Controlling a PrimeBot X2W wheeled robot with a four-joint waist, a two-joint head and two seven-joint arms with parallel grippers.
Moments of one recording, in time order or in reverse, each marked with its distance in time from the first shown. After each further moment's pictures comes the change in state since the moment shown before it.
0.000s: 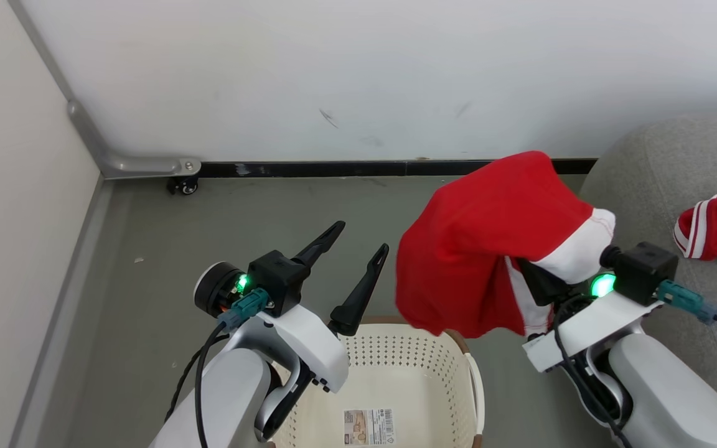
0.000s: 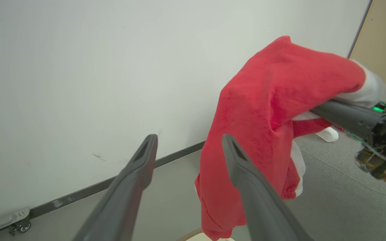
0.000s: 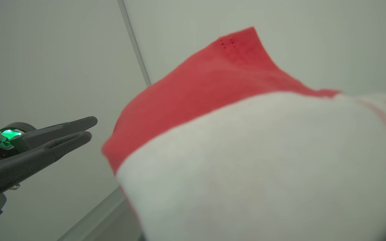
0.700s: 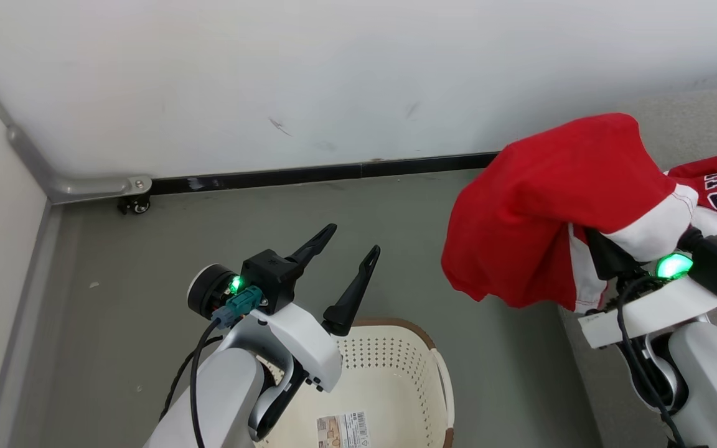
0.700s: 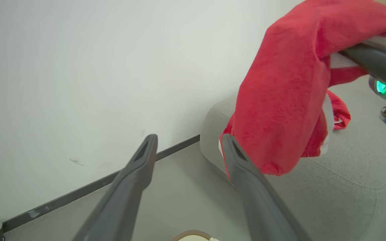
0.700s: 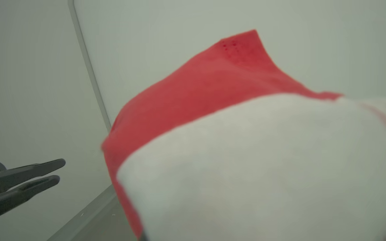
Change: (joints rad) left arm 0.000 0.016 0.007 0.013 -0.010 0.000 0.016; right arm 0.053 -0.043 -0.193 -0.107 -0.062 0.000 0.000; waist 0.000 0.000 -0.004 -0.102
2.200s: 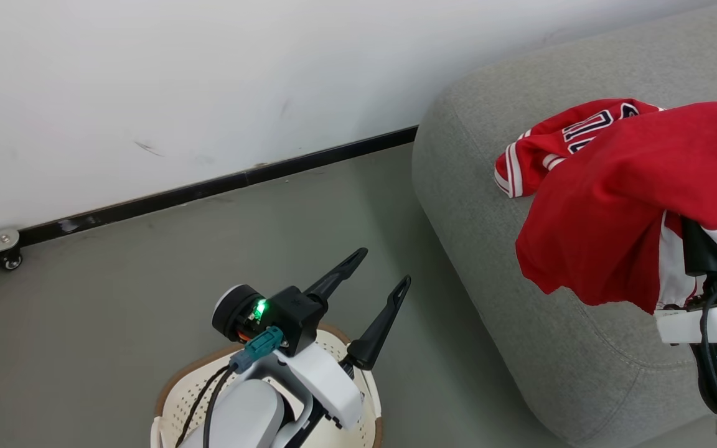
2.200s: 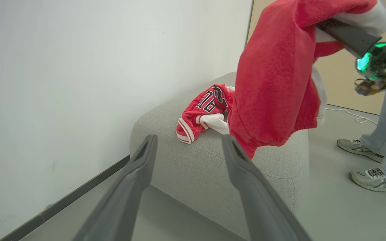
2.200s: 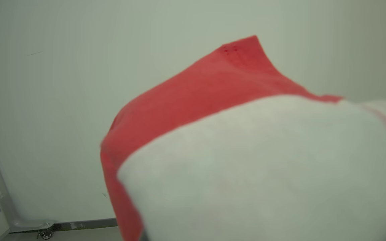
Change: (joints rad) left arm 0.055 0.009 -0.080 -0.078 0.011 -0.003 -0.071; right arm 0.132 0.015 -0.283 -0.137 -0.097 0.000 0.000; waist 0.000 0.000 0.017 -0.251
